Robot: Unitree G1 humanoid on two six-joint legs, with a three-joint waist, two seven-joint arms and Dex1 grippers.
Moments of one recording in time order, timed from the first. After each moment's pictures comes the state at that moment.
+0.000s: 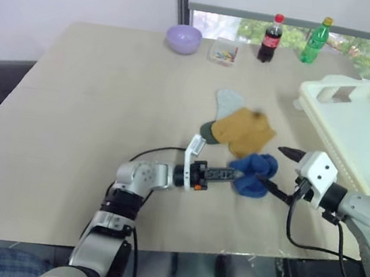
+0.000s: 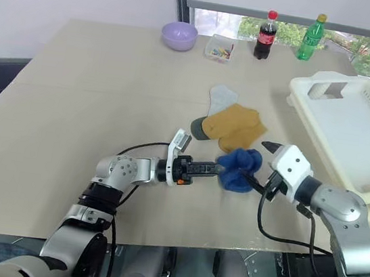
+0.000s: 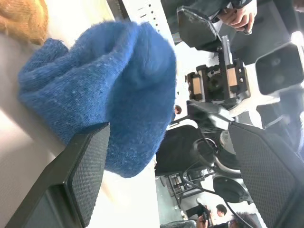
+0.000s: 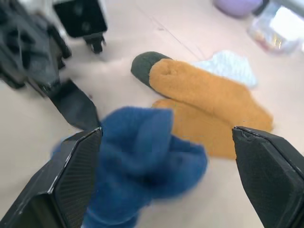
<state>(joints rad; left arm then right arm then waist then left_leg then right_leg) -0.52 0.18 -0.05 0.29 -0.77 1.11 -0.99 -0.03 -0.66 -0.08 -0.56 0.34 0.50 0.73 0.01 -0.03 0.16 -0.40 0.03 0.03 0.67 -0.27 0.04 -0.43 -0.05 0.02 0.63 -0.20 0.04</state>
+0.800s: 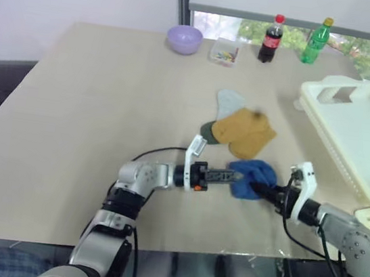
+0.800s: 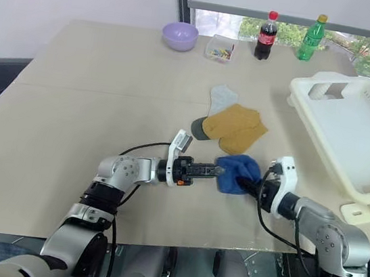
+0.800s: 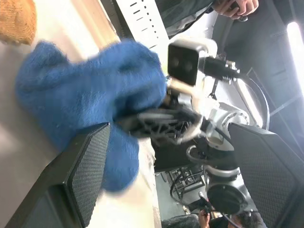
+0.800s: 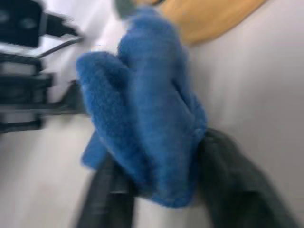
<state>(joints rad) -0.53 0.18 -0.06 0.31 -0.73 1.08 -1.05 -0.08 -0.38 -0.20 -0.39 0.78 1.15 0.49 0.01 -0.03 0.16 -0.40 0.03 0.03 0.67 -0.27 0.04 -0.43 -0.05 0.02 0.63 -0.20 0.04</state>
